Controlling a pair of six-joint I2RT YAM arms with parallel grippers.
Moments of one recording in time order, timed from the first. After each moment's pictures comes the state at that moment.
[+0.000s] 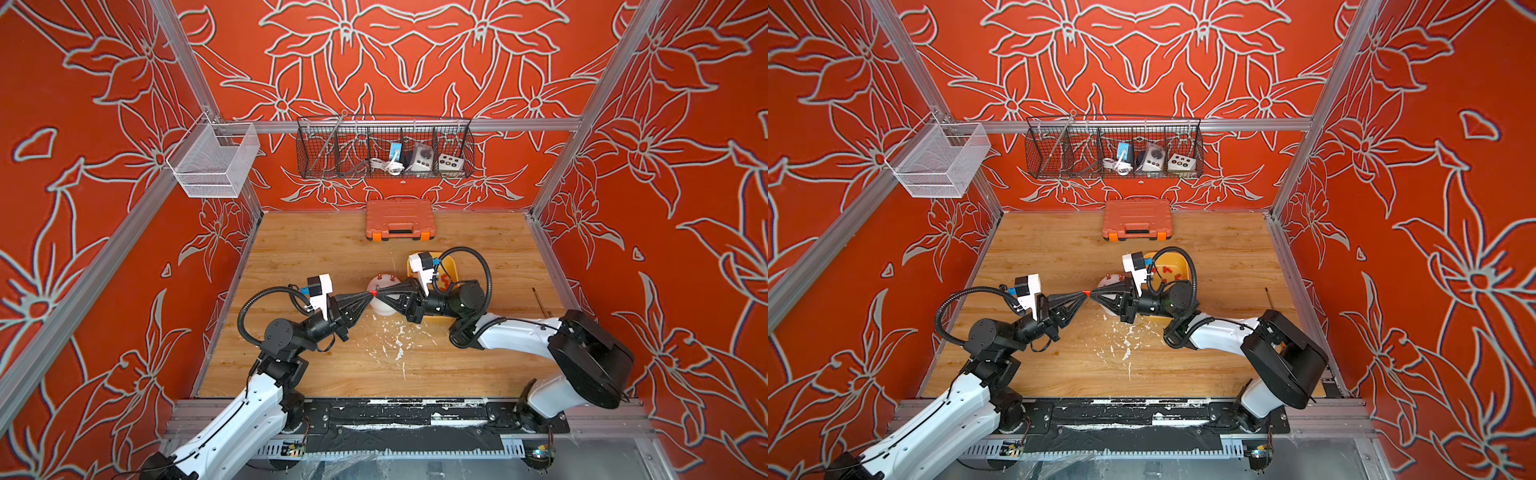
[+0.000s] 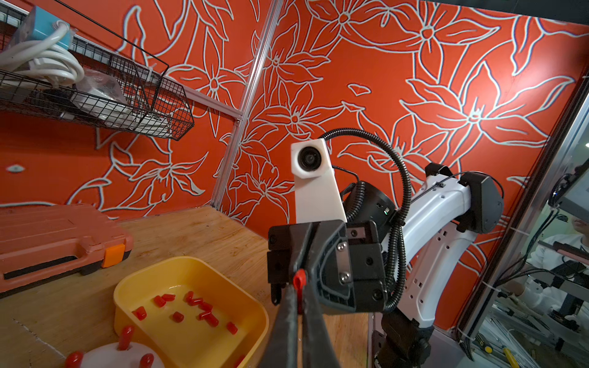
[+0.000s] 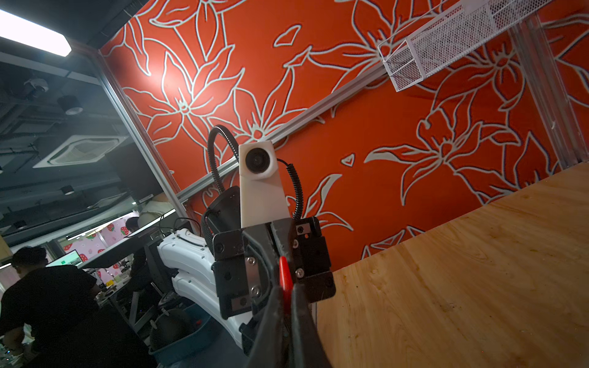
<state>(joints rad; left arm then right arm) -0.41 0.64 0.26 0.75 0.60 -0.55 0.86 1.53 0.68 1.27 -0.71 0.77</state>
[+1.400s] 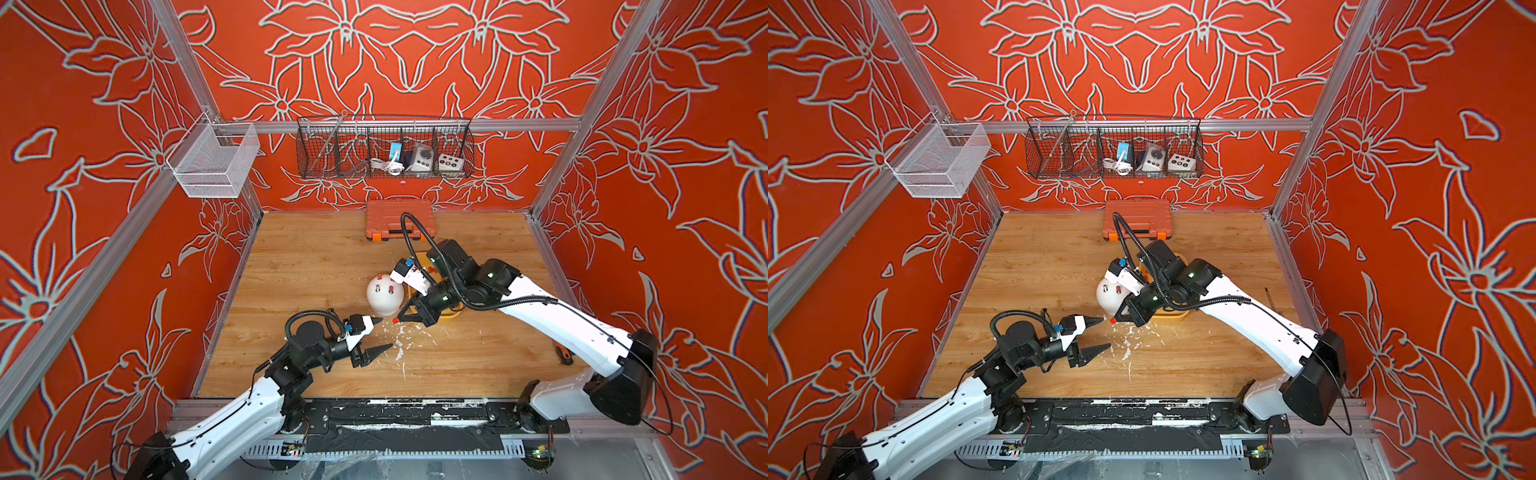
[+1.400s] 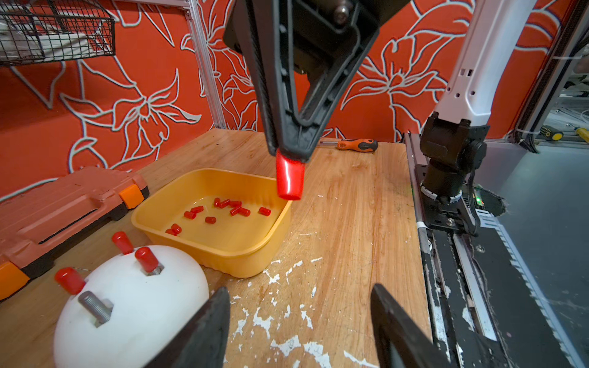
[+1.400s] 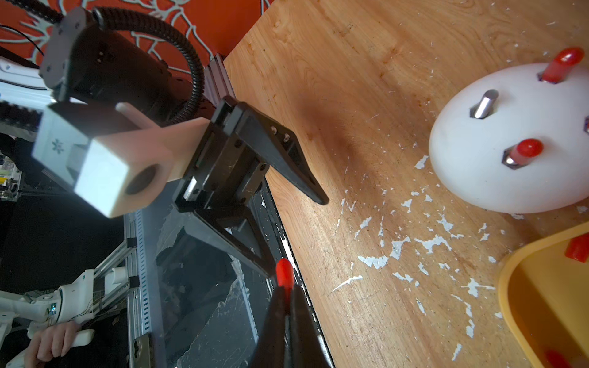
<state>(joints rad) -0.62 0.65 0.17 0.36 0.54 0.15 0.86 1.42 1.35 -0.85 -0.64 0.09</state>
